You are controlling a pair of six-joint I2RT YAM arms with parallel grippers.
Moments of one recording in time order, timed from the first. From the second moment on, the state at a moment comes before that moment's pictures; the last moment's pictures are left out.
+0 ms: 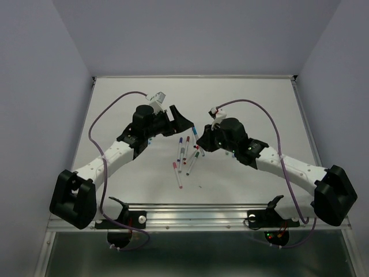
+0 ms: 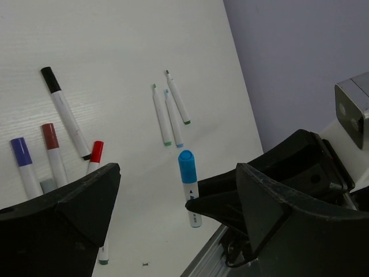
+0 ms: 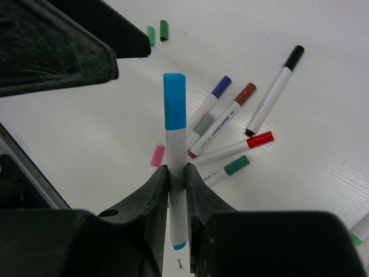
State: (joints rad) left arm -0.48 1.29 0.83 0.13 0.39 -0.77; right arm 0.76 1.29 0.85 -0.02 -0.07 0.41
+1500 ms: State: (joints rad) left arm -0.46 1.49 0.98 -0.03 0.37 -0.91; right arm 0.70 1.34 0.73 0.26 -0.37 0.41
